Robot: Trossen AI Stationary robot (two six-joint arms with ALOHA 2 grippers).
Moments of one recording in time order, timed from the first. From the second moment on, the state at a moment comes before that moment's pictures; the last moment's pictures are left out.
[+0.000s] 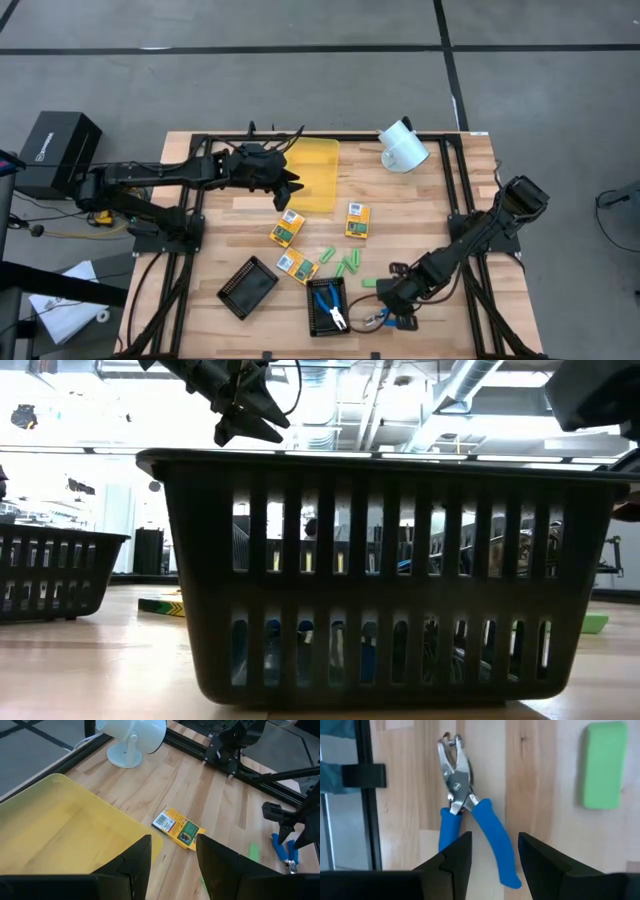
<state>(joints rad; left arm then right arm) 0.20 1.23 0.98 -0.29 -0.05 -0.32 0.66 1.64 0.92 -0.47 -0.06 0.71</state>
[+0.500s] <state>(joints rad) 0.20 1.23 0.98 -0.29 -0.04 -0.29 0.65 1.64 0.83 -0.36 -0.11 0.77</state>
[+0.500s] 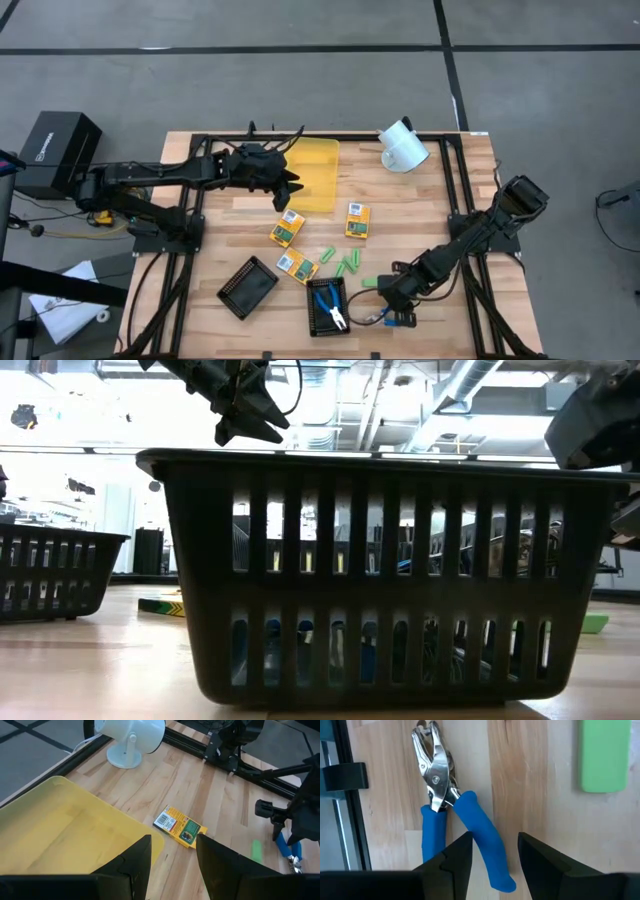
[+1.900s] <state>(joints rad) 0.20 1.23 0.98 -0.30 -0.04 -0.27 0.55 1.64 0.69 -0.26 -0.20 0.68</state>
